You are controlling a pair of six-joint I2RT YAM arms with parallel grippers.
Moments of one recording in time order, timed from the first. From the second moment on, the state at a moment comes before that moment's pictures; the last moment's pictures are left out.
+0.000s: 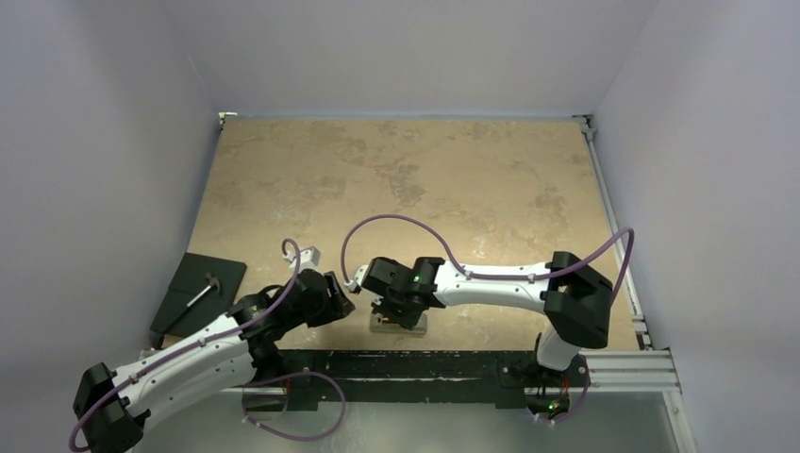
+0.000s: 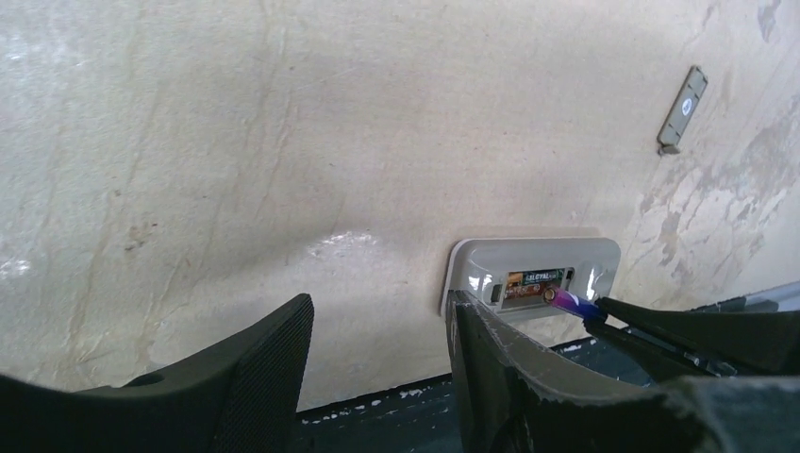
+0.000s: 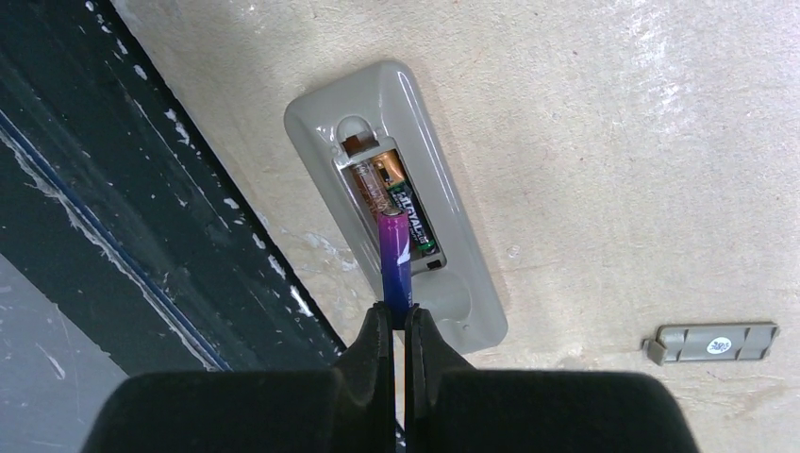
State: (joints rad) left arm -0.87 0.66 0.36 -0.57 -0.19 -1.07; right arm 1.24 1.67 1.14 -0.72 0.03 0.12
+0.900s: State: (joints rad) left arm -0.87 0.60 0.39 -0.67 -0.26 -1.10; right arm 1.26 1.73 1.20 -0.78 0.00 0.00
